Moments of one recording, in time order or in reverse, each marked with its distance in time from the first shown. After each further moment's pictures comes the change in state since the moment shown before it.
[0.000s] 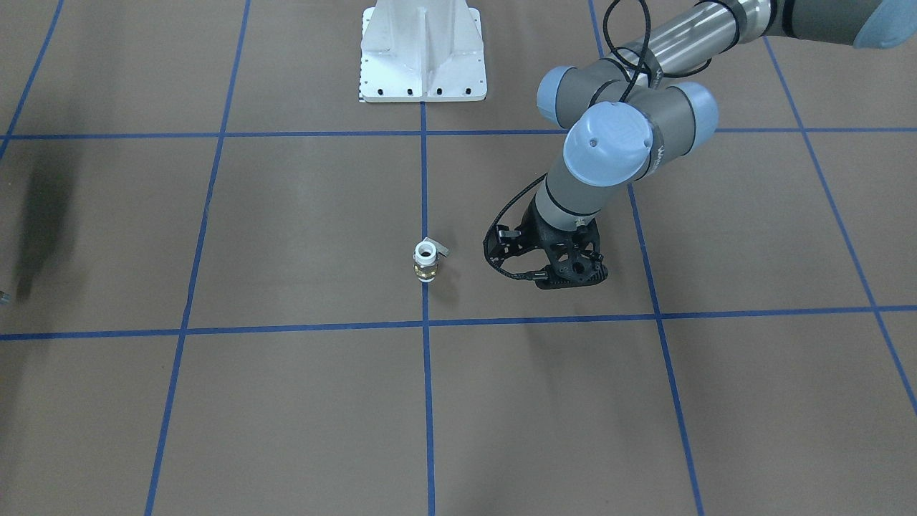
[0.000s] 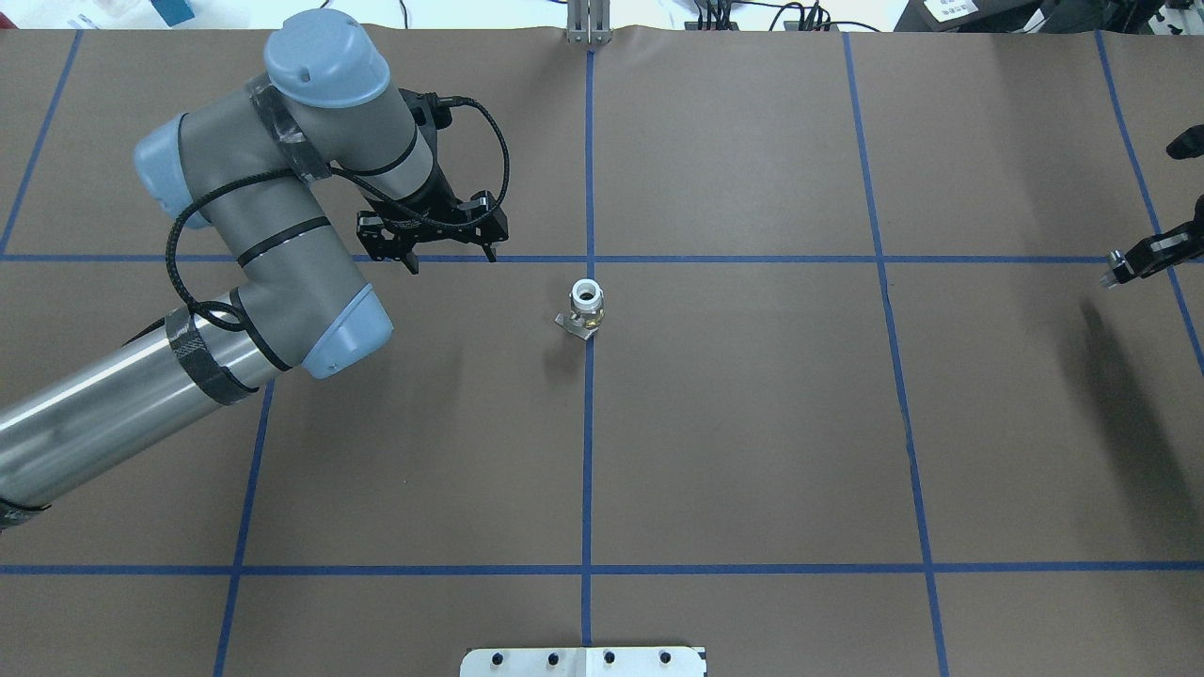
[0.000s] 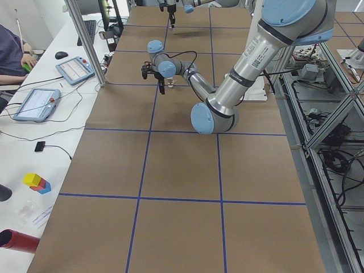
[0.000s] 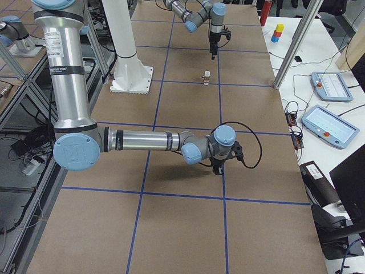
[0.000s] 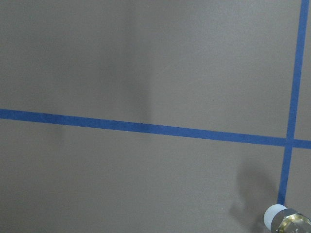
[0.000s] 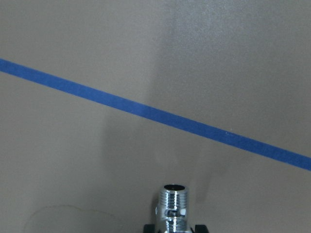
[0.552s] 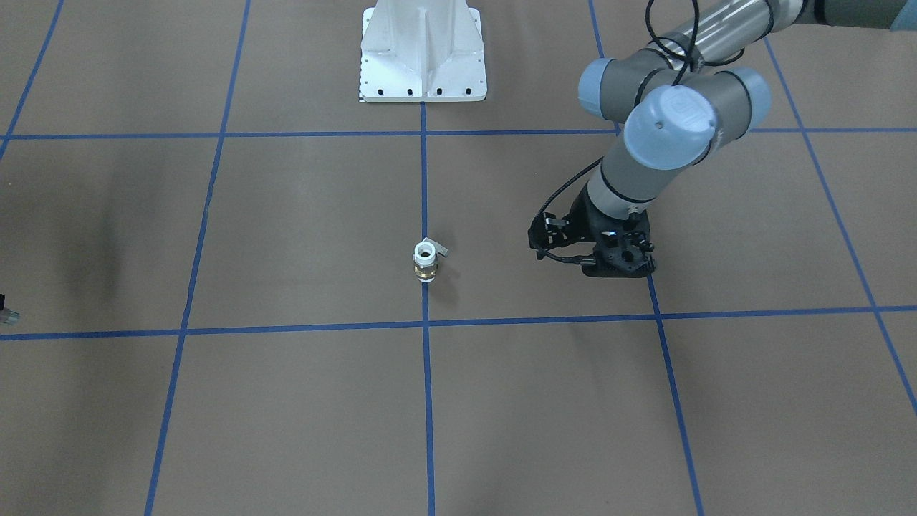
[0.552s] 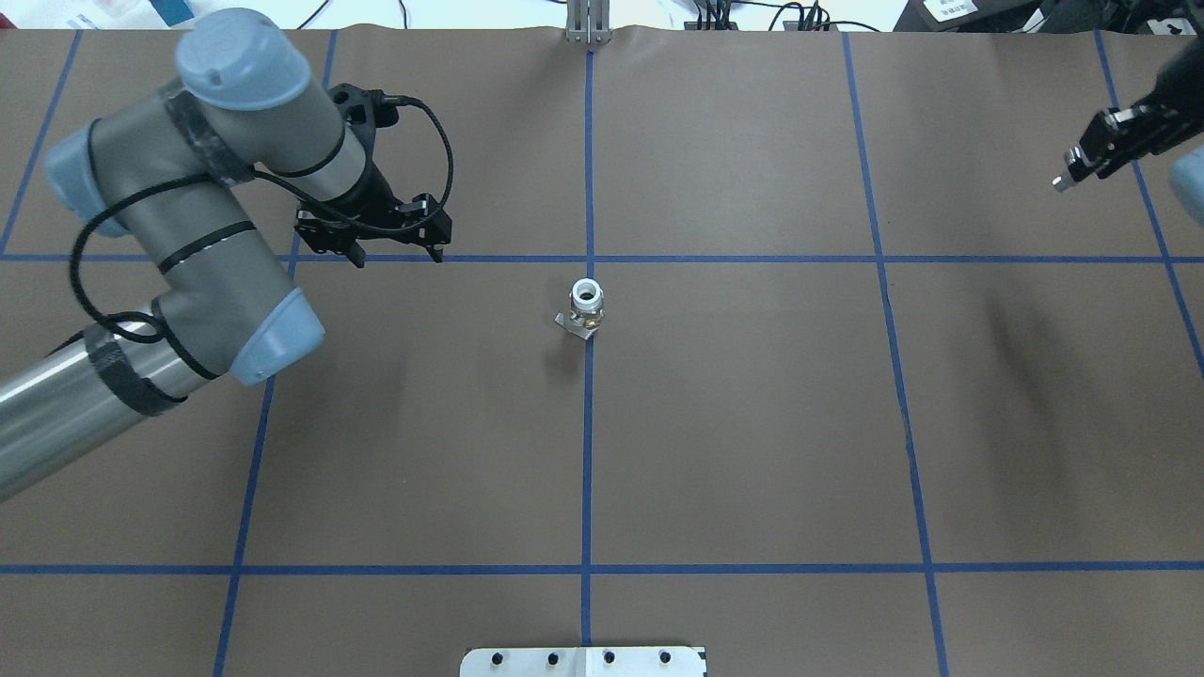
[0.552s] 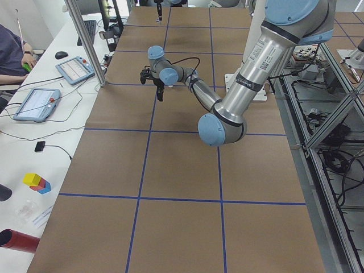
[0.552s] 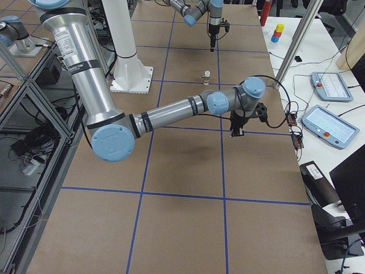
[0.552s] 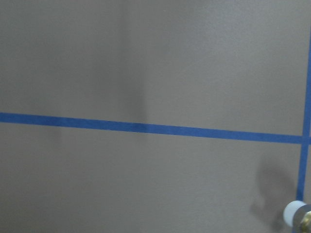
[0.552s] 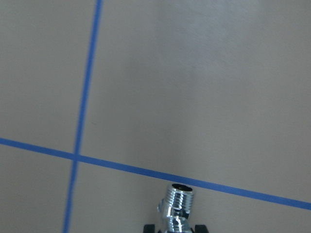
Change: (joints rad) left arm -0.074 0.174 -0.151 -0.002 0.000 0.207; right arm -0.006 0.308 0.135 -0.490 0.019 0.071
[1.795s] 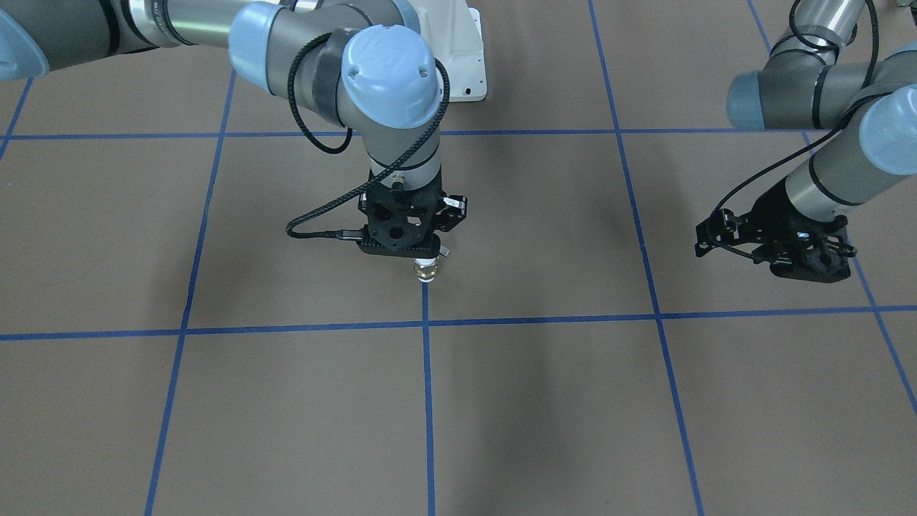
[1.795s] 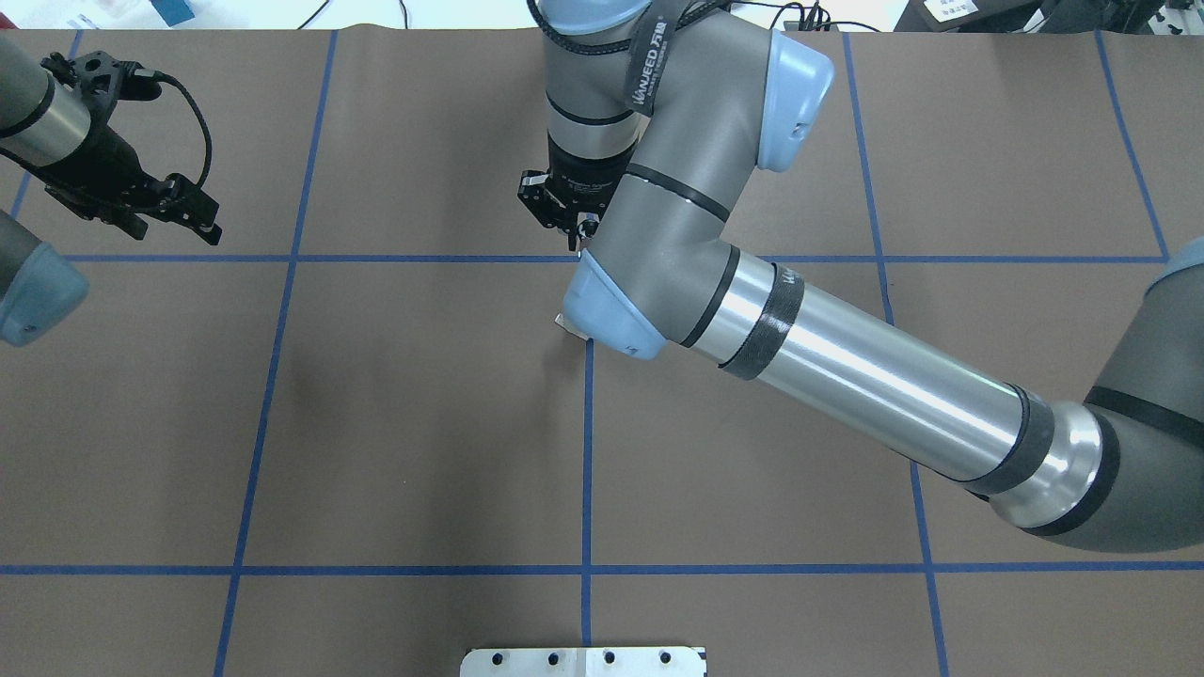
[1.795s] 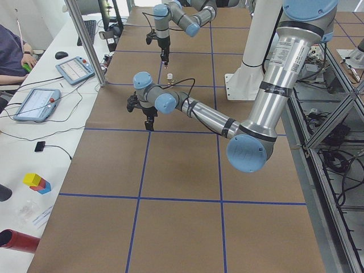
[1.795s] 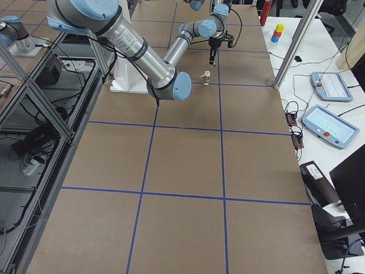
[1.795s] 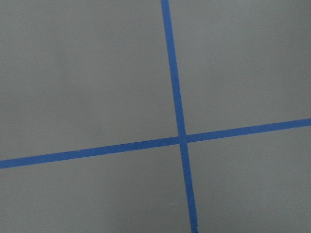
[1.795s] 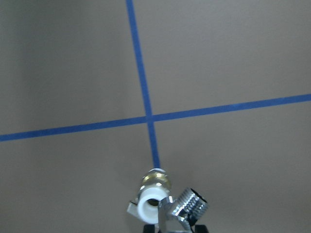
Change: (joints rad) left arm -0.223 0.237 -0.017 -0.008 -0.141 0.350; right arm -0.589 0.622 -0.164 -0.102 -0.324 0.915
